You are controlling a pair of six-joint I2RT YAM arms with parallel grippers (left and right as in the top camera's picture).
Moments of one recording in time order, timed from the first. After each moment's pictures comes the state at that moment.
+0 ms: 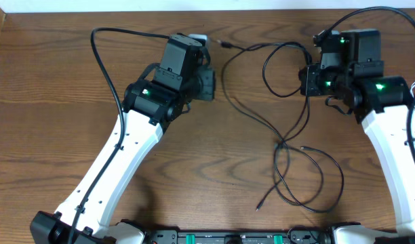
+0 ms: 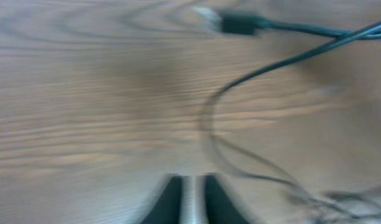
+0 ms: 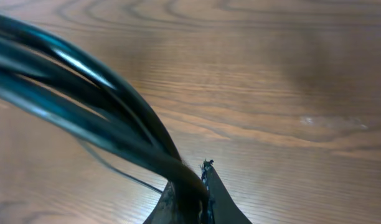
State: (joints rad) left arm -0.45 1.50 1.43 -0.73 0.07 -0.31; right arm 0.13 1.45 1.38 -0.81 -0.25 0.13
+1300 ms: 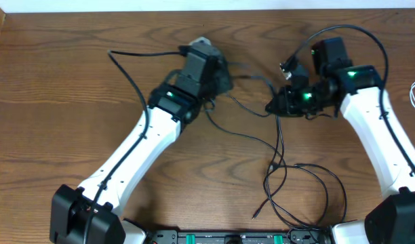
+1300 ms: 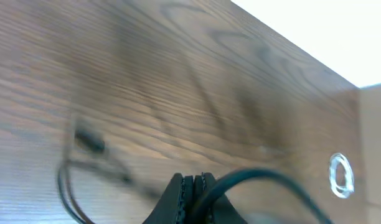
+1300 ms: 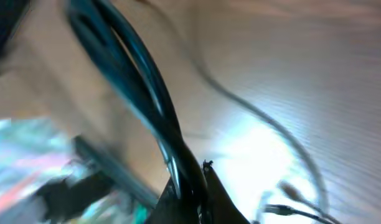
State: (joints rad) left arm -0.49 1.58 1.30 -0.46 0.02 -0.85; right arm 0.16 1.61 1.38 -1.08 -0.72 0.06
